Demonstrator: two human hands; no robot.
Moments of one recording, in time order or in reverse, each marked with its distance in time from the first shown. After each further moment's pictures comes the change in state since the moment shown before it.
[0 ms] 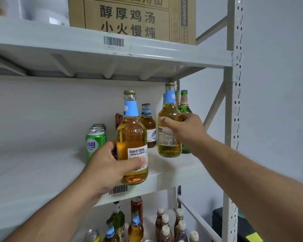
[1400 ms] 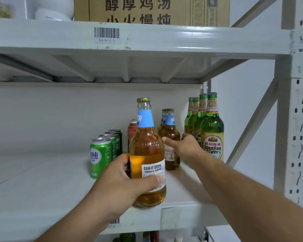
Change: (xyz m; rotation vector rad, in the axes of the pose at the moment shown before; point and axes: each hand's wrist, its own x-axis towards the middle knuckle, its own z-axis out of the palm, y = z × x) left_hand 0.039 0.003 0.051 -0.016 0.144 -0.067; right_hand 0.121 0.089 0.053 0.031 -0.269 0.193
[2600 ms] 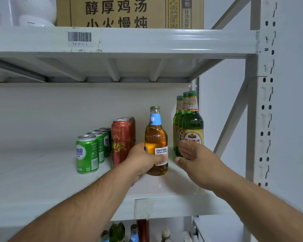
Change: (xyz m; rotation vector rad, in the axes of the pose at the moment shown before) left_hand 0.102 -0.009 0.094 0.036 0.035 -0.069; right_hand -0.101 0.008 -0.092 -0.361 -0.152 -0.144
